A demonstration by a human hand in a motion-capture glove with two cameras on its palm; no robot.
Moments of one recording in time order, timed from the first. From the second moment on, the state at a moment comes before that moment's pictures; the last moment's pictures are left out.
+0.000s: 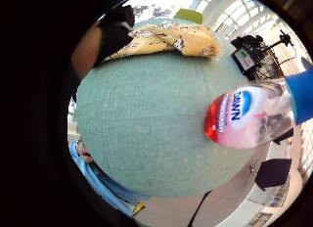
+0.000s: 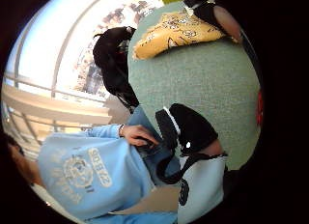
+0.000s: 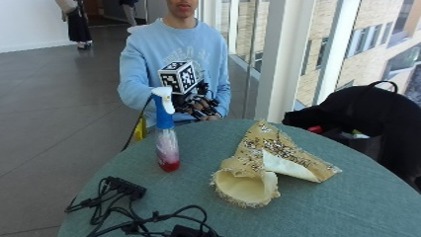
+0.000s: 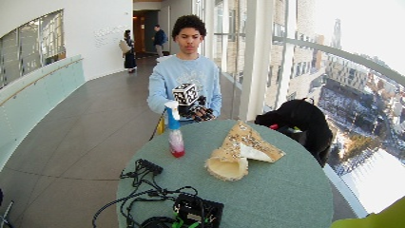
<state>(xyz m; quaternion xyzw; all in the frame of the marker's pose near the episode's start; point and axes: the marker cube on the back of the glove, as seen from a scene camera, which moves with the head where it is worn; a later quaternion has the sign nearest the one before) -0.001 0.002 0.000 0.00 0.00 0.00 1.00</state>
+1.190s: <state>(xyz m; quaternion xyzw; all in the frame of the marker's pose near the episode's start) -0.003 0.020 -0.020 0.03 0.00 0.00 1.00</state>
